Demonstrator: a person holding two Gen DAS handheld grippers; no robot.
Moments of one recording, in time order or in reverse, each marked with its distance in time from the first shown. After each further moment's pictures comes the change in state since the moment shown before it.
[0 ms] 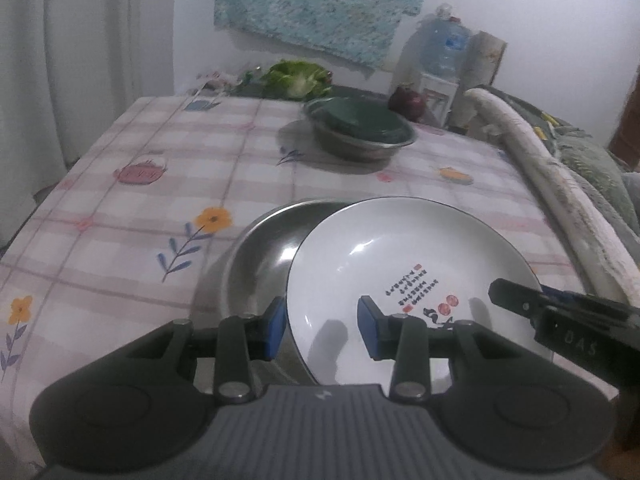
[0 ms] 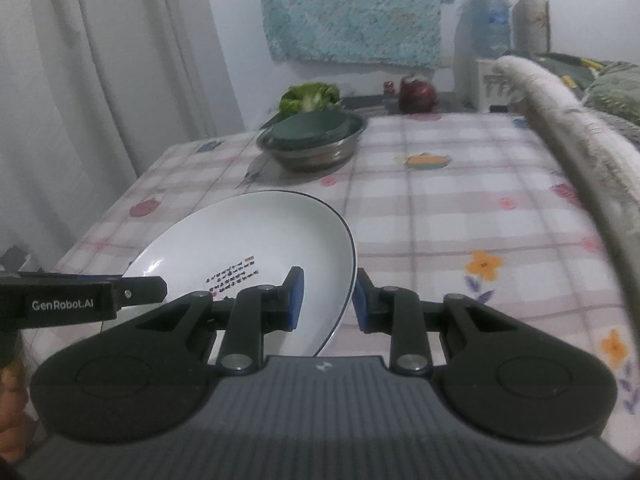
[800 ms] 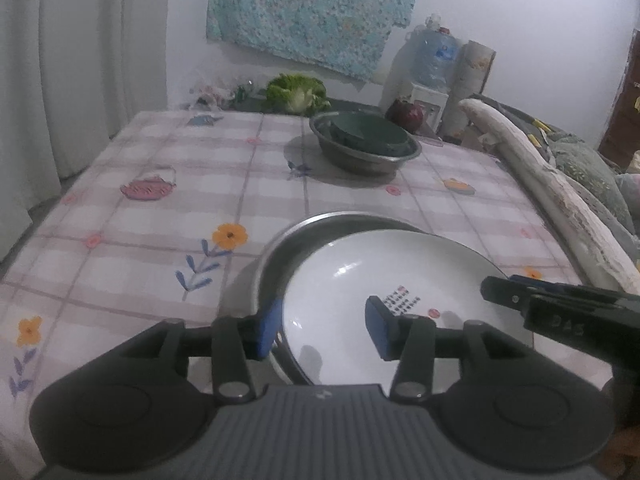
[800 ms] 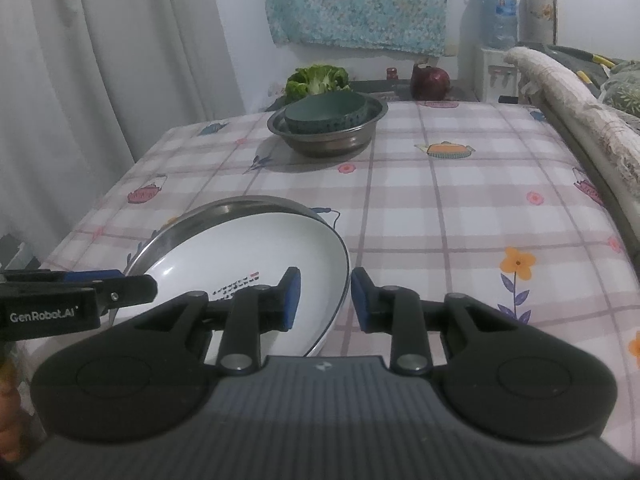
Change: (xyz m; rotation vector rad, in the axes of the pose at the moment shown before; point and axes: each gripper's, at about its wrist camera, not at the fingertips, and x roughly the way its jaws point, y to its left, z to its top) left arm -0.008 0.020 0.000 0.035 -0.059 -0.021; right arm 0.023 0.014 0.006 -0.006 0.023 -0.022
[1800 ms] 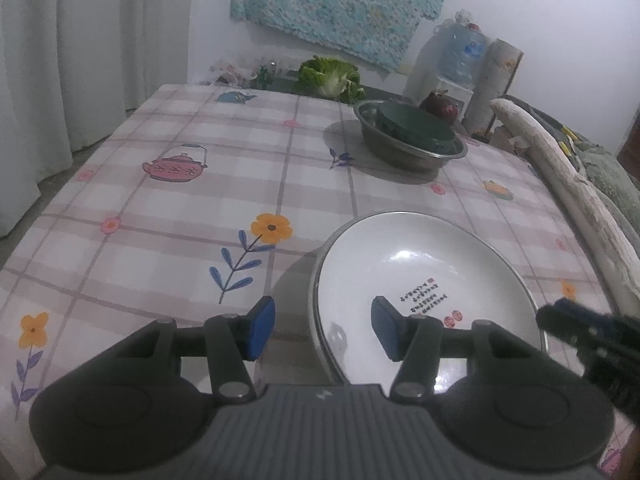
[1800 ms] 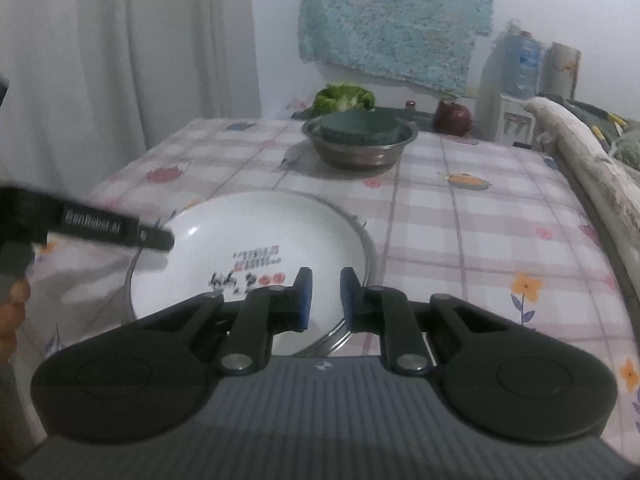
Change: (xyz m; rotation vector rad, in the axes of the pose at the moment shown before) left arm 0.030 0.038 0.009 -0.070 0.065 0.013; right arm -0.016 0.029 -0.016 -0.126 -0.069 -0.009
